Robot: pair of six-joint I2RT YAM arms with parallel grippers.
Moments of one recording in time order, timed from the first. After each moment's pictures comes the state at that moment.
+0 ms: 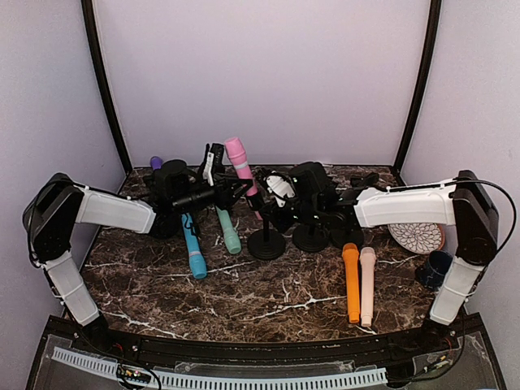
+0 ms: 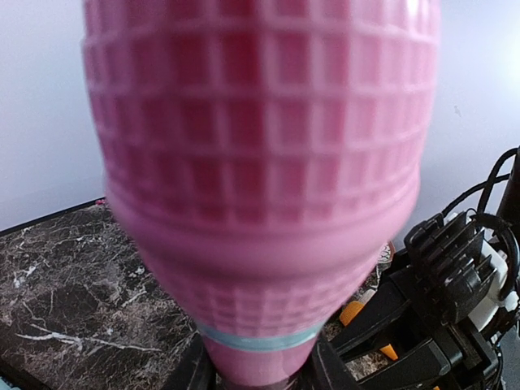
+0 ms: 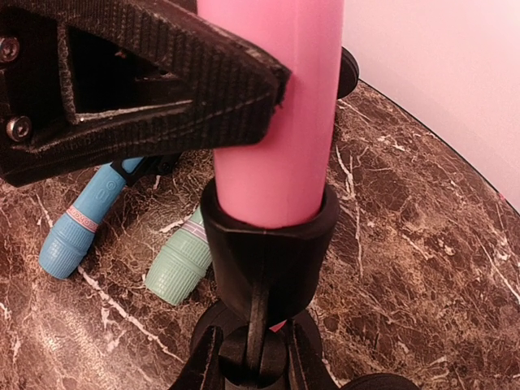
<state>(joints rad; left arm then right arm) -0.61 1.74 0.94 0.75 0.41 -0.31 0.88 1.76 1.20 0.00 0.03 -0.04</state>
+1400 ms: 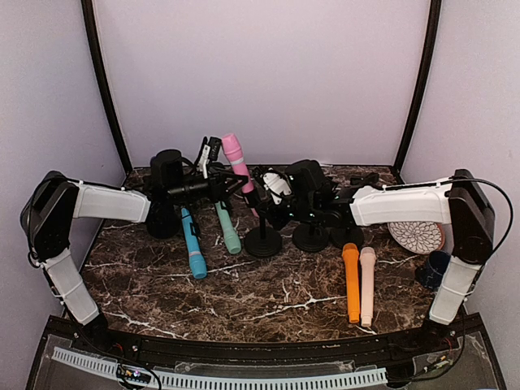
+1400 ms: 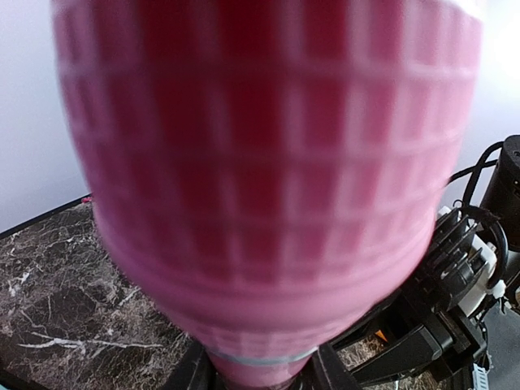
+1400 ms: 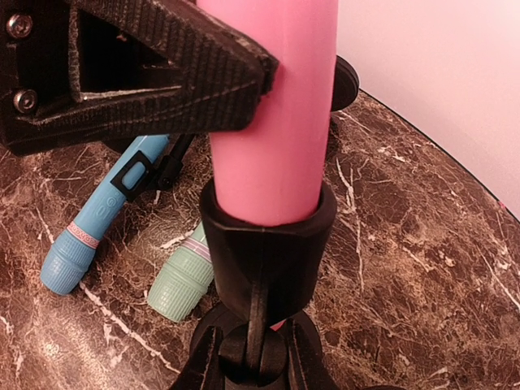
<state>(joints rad) -0.53 1.73 1.01 0.63 0.59 -0.27 0.89 1.78 1.23 0.01 0.04 -0.03</state>
